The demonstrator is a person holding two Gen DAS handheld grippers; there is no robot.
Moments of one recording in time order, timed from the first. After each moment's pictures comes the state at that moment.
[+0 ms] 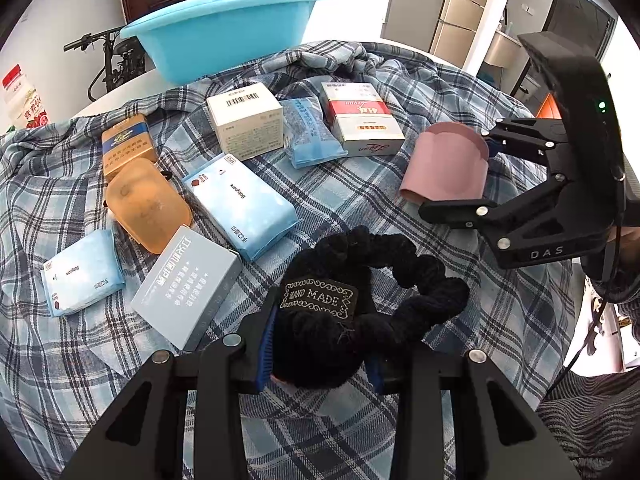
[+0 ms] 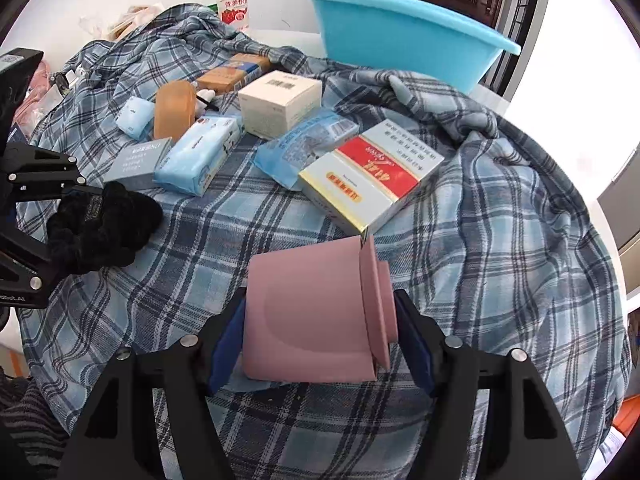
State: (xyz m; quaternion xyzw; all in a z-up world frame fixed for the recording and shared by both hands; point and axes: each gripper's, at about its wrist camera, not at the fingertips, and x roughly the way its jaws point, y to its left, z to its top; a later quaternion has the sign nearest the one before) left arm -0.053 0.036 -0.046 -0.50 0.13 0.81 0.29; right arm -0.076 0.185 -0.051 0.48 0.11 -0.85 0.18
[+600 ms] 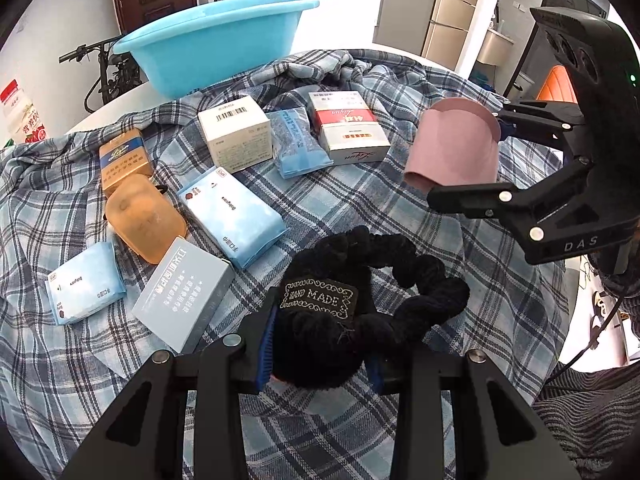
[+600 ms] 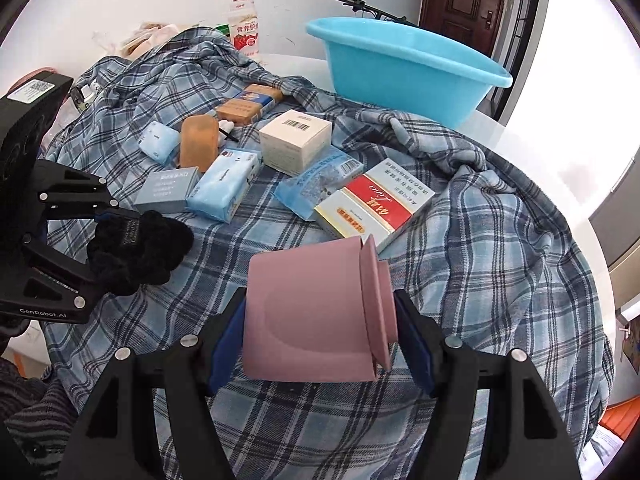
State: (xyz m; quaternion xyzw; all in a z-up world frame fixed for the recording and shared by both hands) left arm -0.046 0.042 -0.037 -0.48 0.14 0.81 0.31; right arm -0.066 0.179 -0.019 0.46 0.11 -0.86 0.19
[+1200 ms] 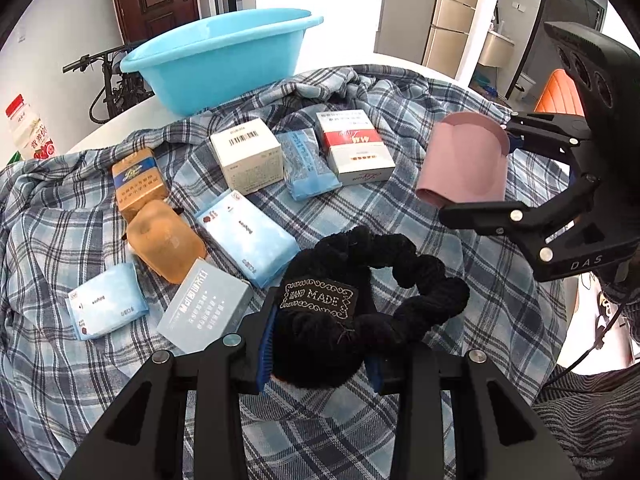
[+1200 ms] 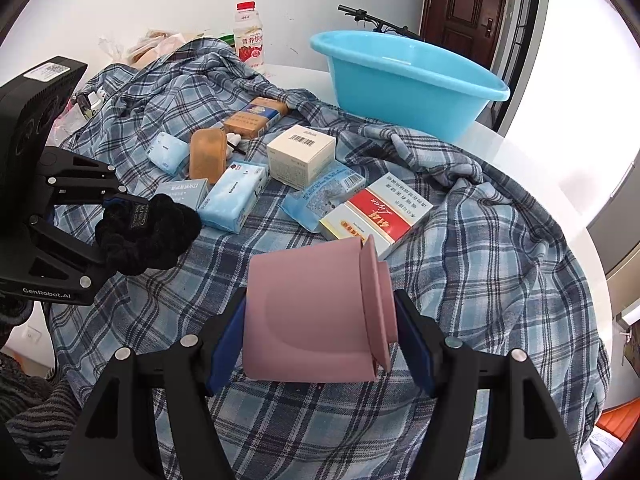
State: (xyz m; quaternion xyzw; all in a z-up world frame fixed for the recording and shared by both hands) left arm -0.052 0.038 -0.018 -0.47 0.15 0.82 0.30; right arm -0.060 0.179 -0.006 0.44 0.11 -0.87 0.19
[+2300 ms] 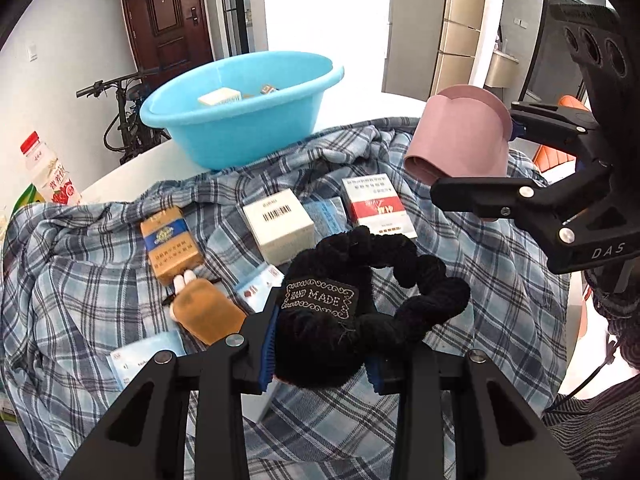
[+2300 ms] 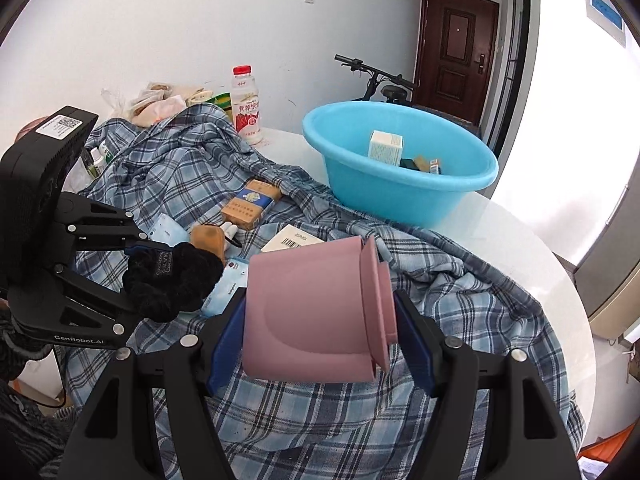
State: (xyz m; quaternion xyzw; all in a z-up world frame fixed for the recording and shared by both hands) left arm -0.084 0.037 0.025 -0.42 0.14 0.85 0.29; right arm -0.092 0.173 0.054 0.36 0.09 -0.91 0.19
